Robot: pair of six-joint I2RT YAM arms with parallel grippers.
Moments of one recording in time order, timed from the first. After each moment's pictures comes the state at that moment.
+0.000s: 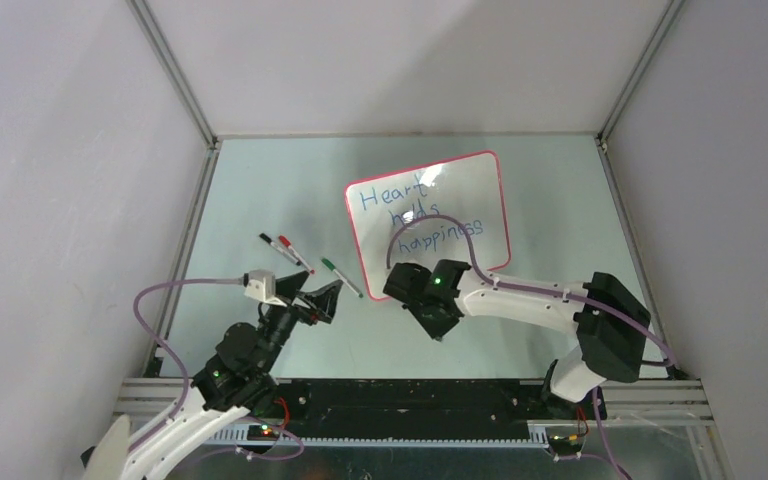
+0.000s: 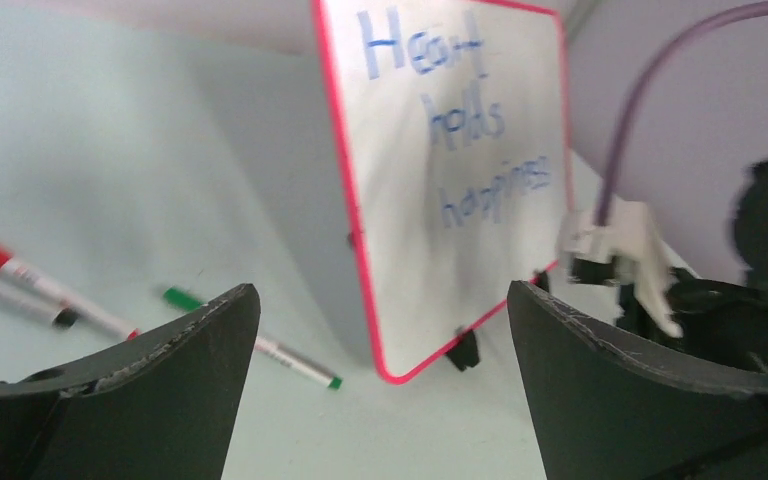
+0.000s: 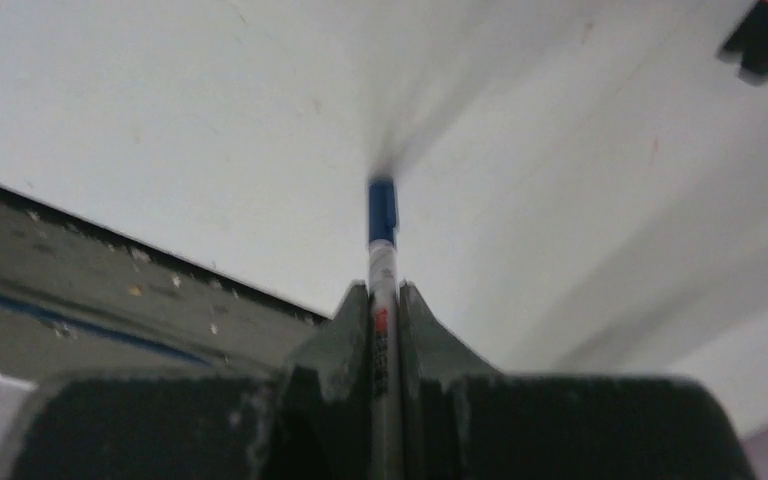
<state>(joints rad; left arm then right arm) -0.87 0.01 0.11 0.04 -0.39 -0.33 1.12 1.56 1.15 -0.97 0.21 0.41</state>
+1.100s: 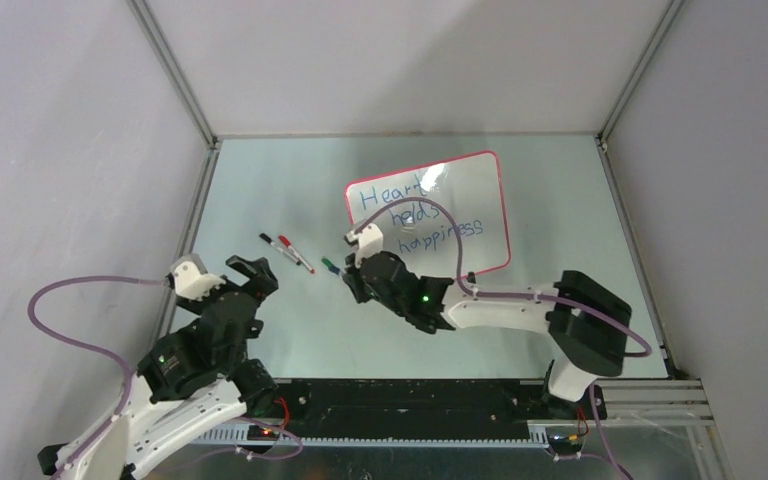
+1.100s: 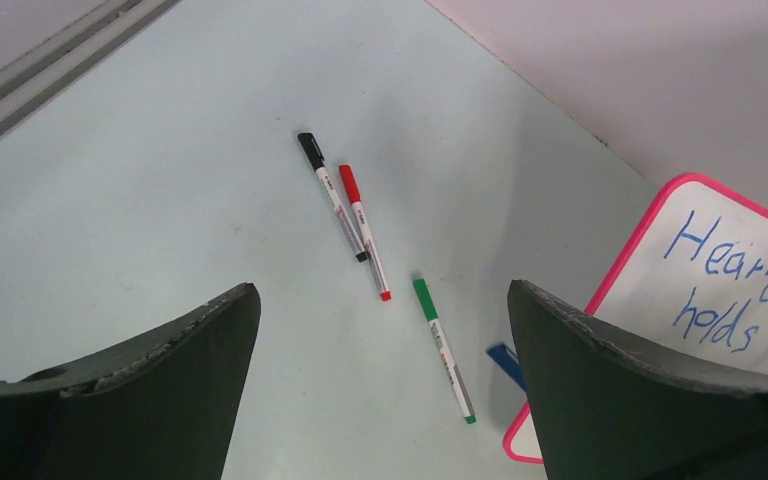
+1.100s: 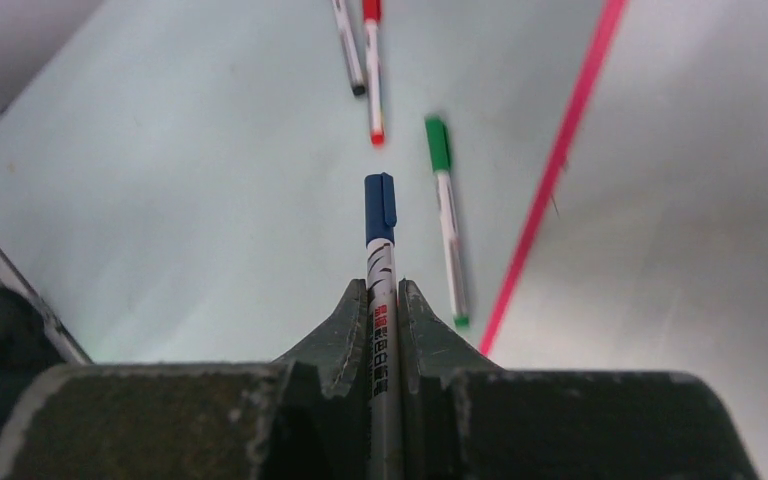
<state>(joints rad) -0.87 0.35 0.71 -0.90 -1.08 -0.97 1.18 1.62 1.01 0.16 0.35 0.39</state>
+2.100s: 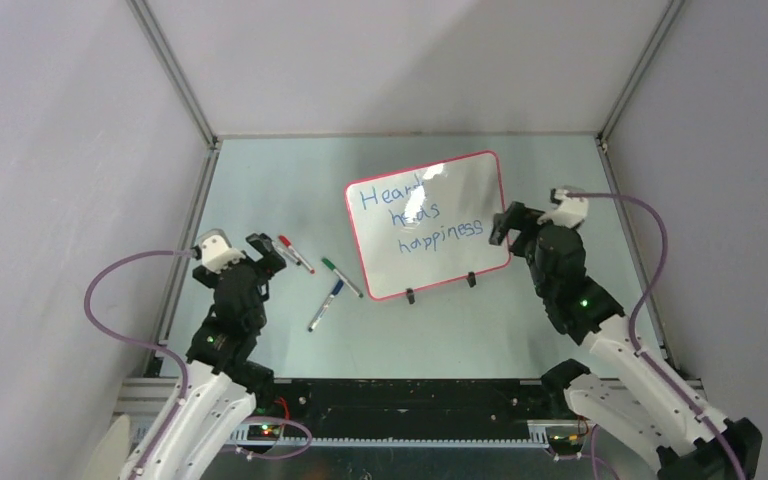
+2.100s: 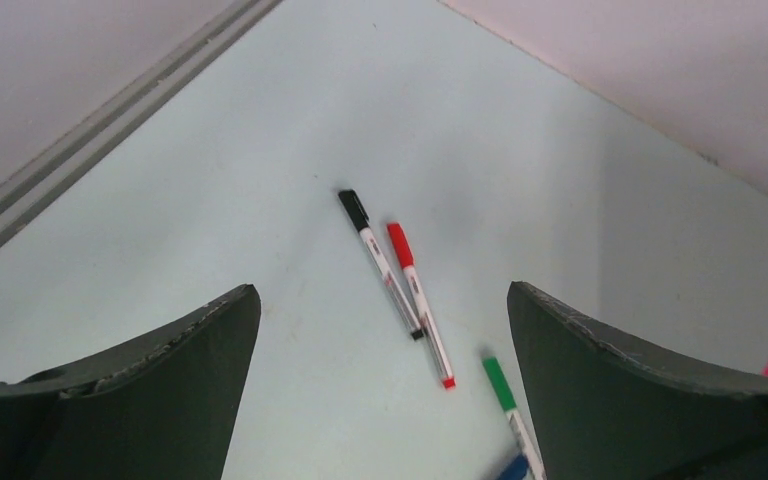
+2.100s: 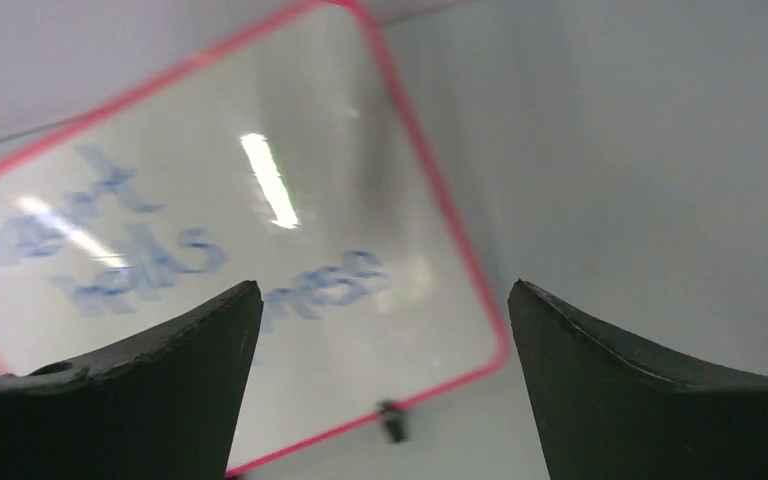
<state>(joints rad) -0.40 0.46 0.43 -0.25 -0.72 -0.48 0.56 0.82 0.74 -0.13 0.45 0.42</state>
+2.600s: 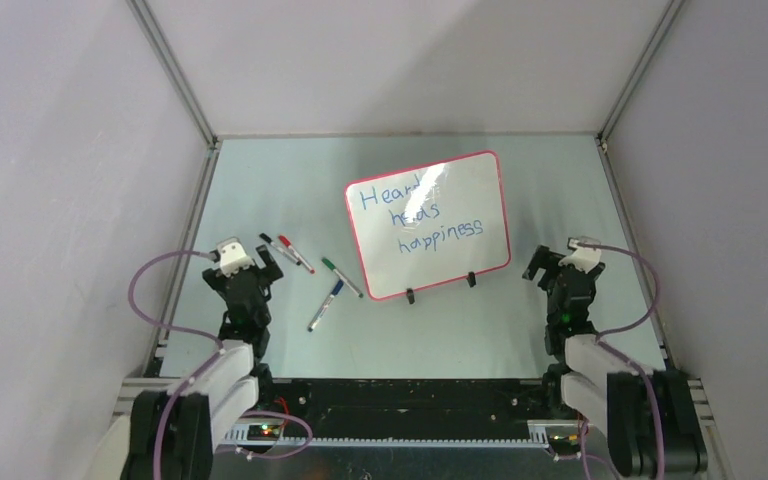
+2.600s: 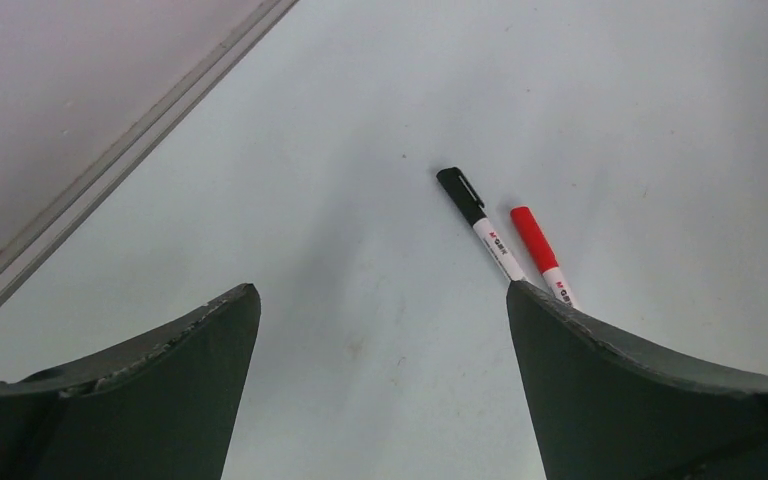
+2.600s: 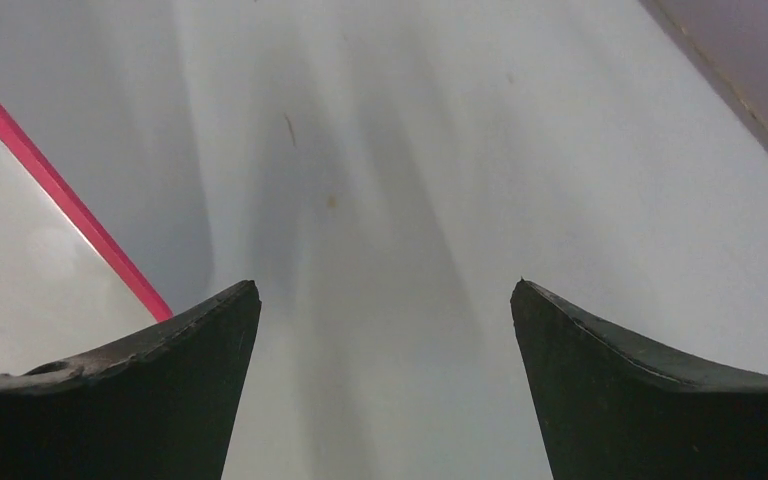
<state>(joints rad) -0.07 0.84 0.08 0.57 -0.49 -0.20 0.05 0.96 0.08 0.62 0.32 0.17</state>
